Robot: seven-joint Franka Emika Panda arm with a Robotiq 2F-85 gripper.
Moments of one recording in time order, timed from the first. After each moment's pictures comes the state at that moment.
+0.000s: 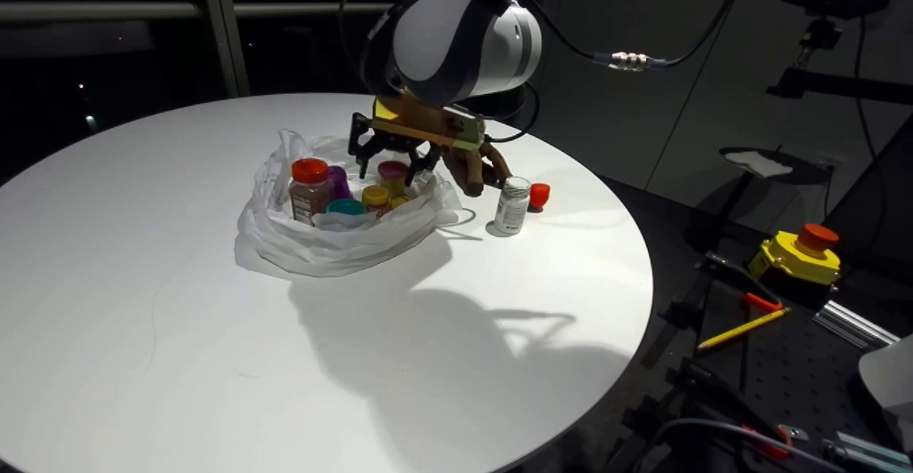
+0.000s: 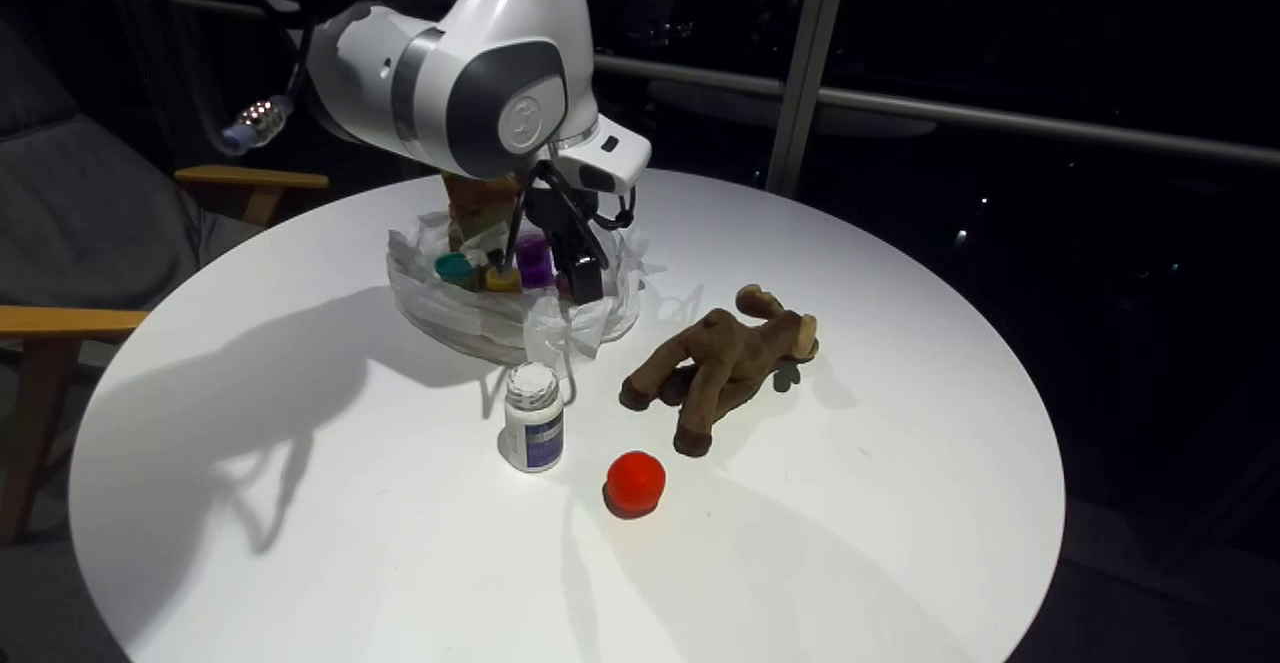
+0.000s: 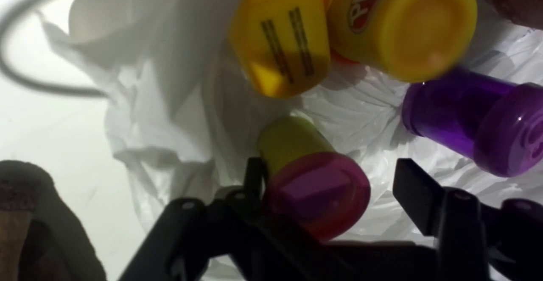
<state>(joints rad) 0.23 0.73 -0.10 -1.87 0.18 2.90 0.65</state>
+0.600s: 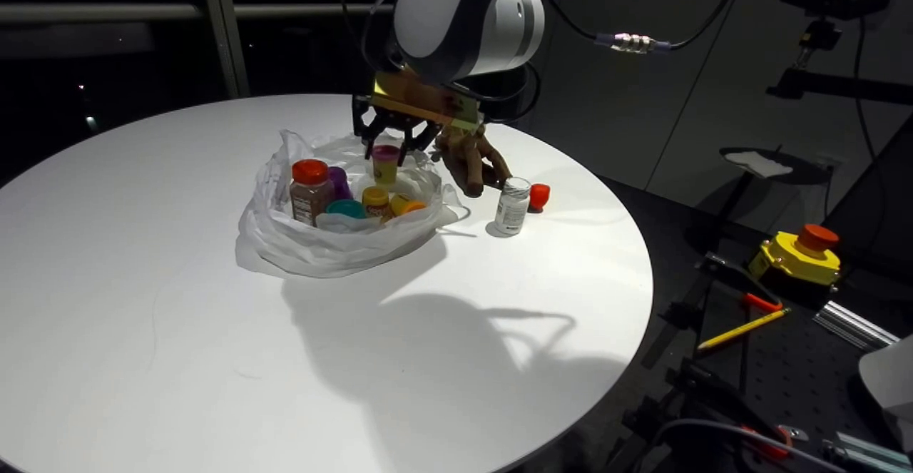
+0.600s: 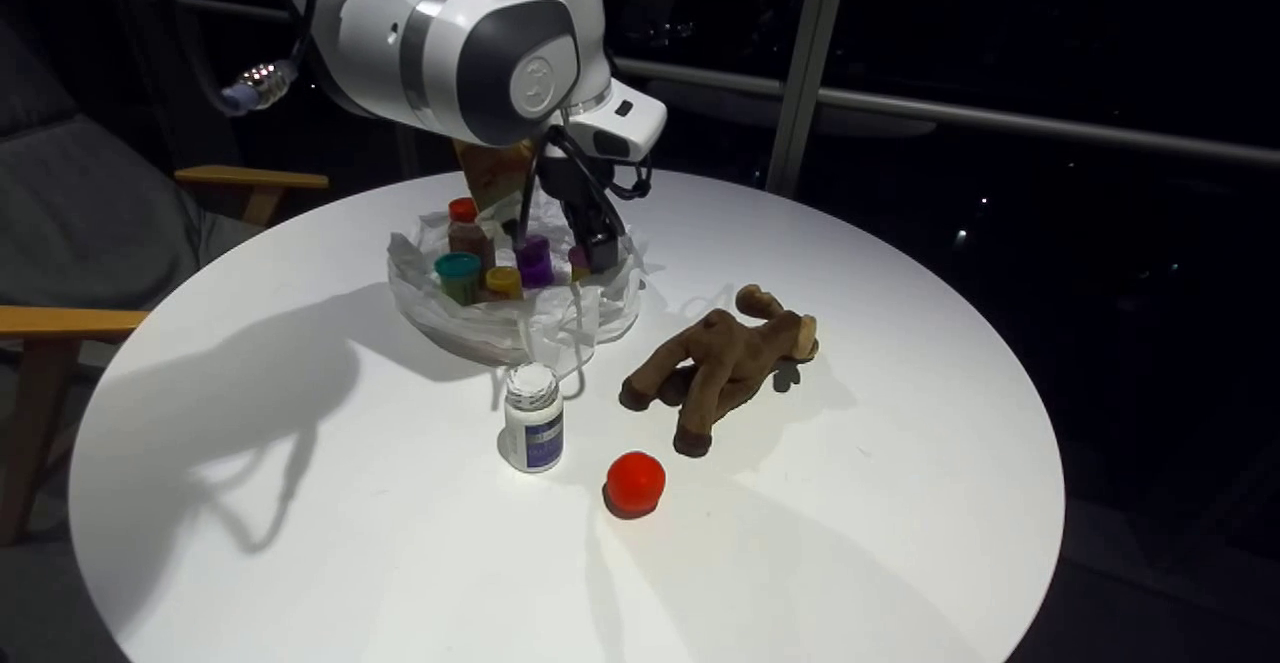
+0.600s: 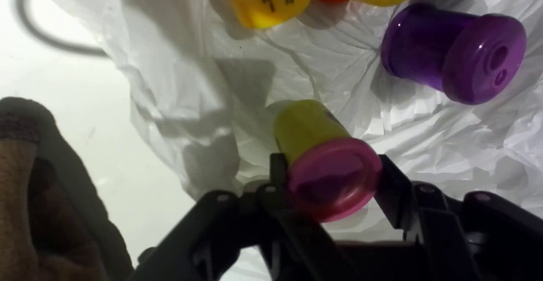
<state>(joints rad) 0.27 0.69 -0.15 -1.86 0.18 2.90 0.66</state>
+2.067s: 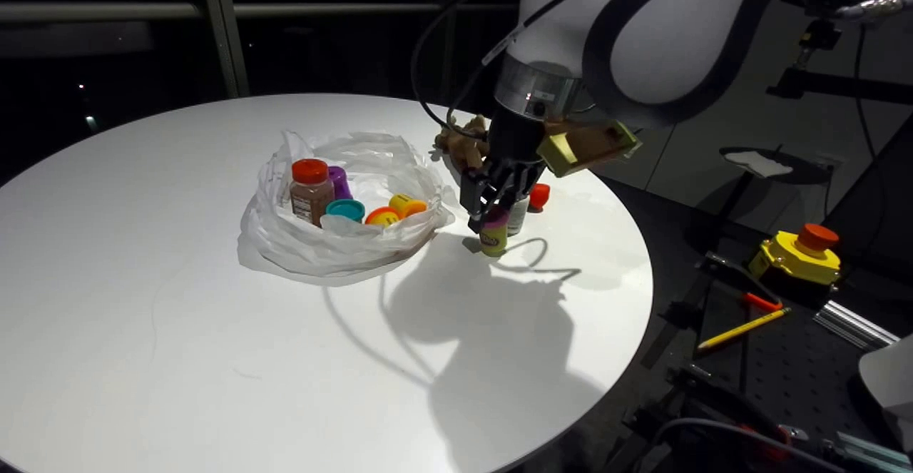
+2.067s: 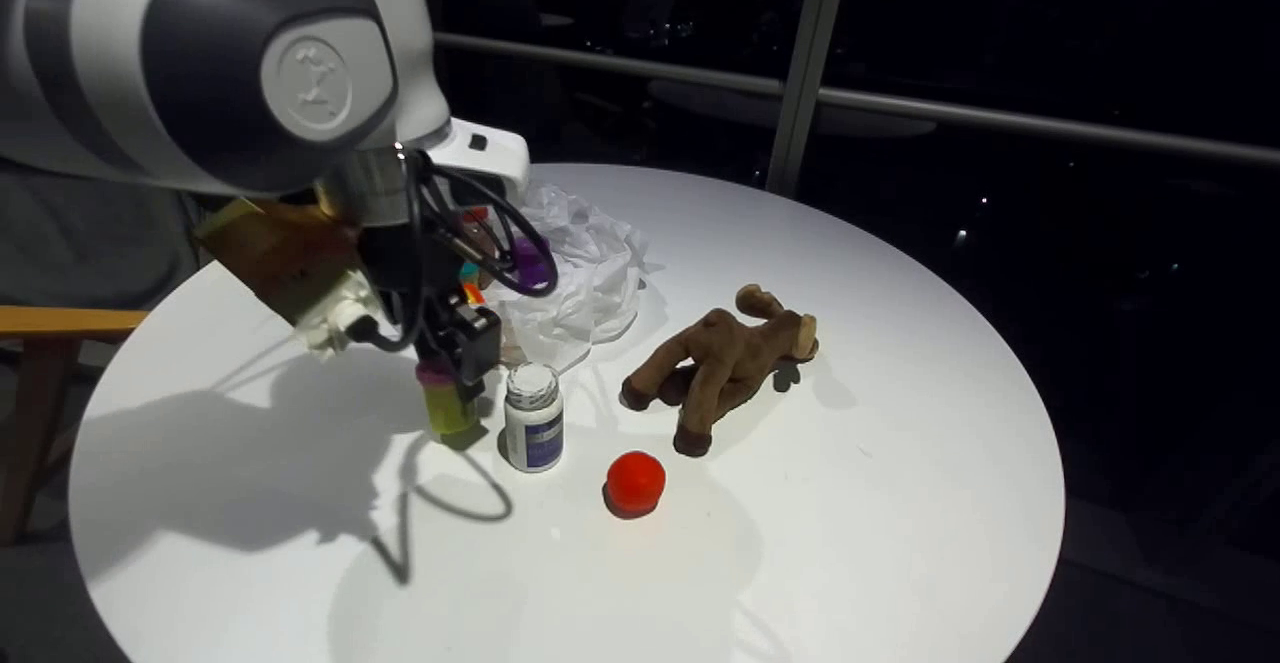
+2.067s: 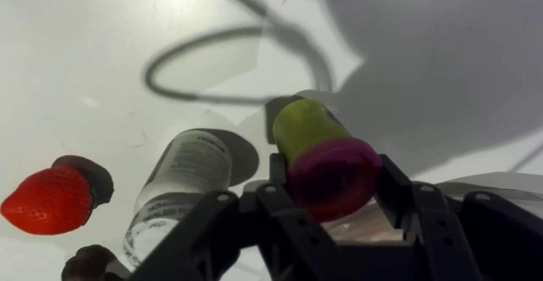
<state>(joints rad) 0.24 0.33 -0.08 -2.50 -0.10 2.98 0.43</state>
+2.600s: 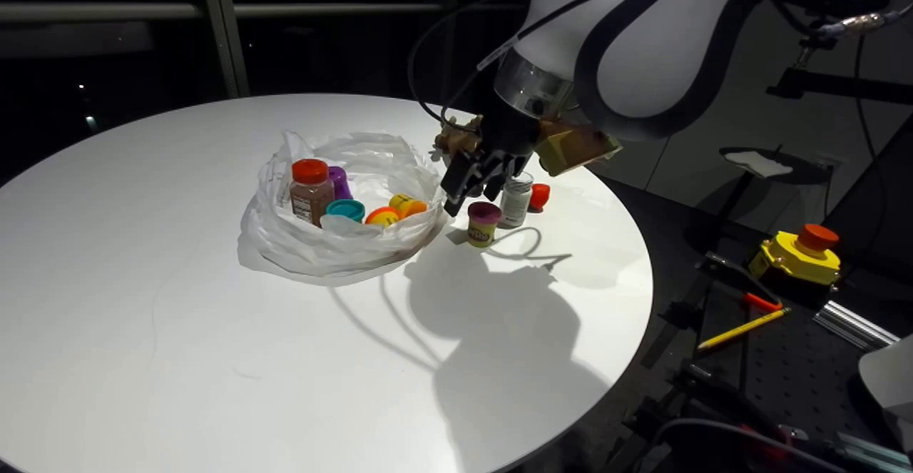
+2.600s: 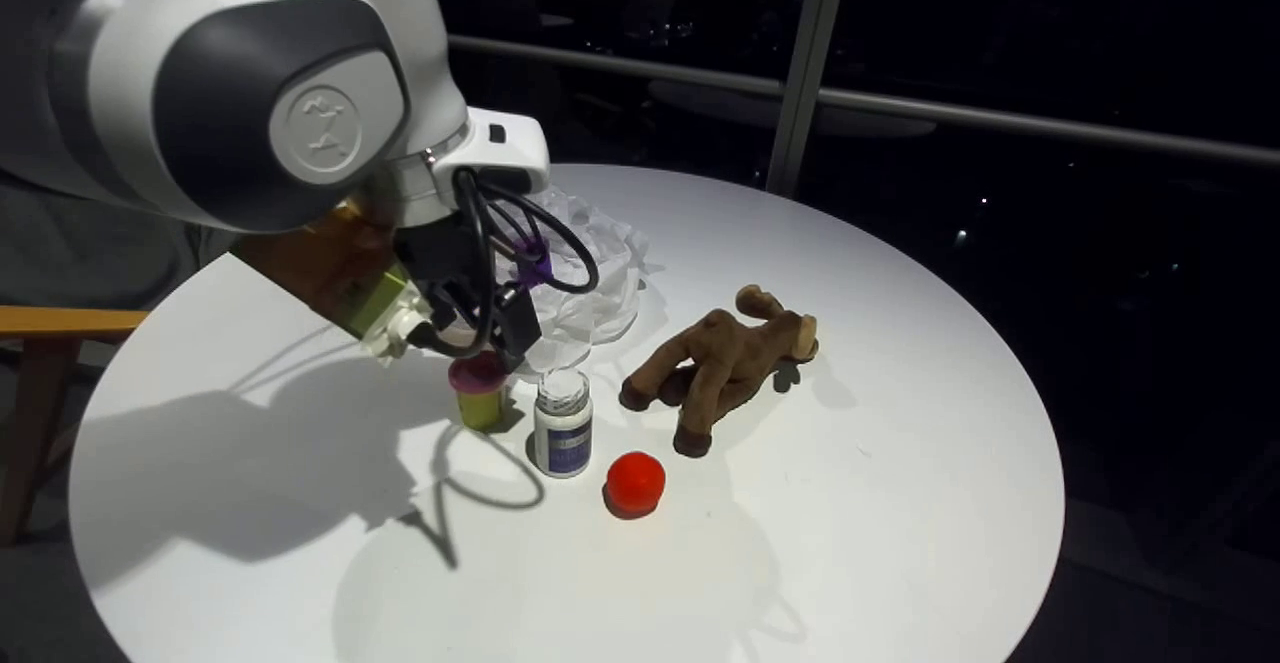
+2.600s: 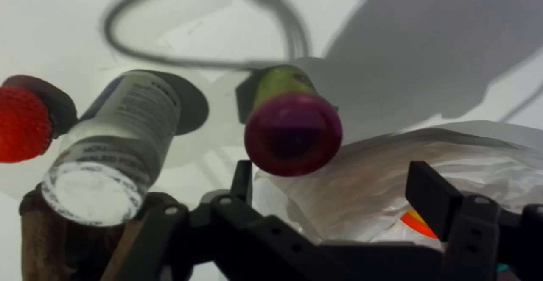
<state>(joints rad) 0.18 0.36 -0.04 -2.50 -0.04 3.16 0.27</state>
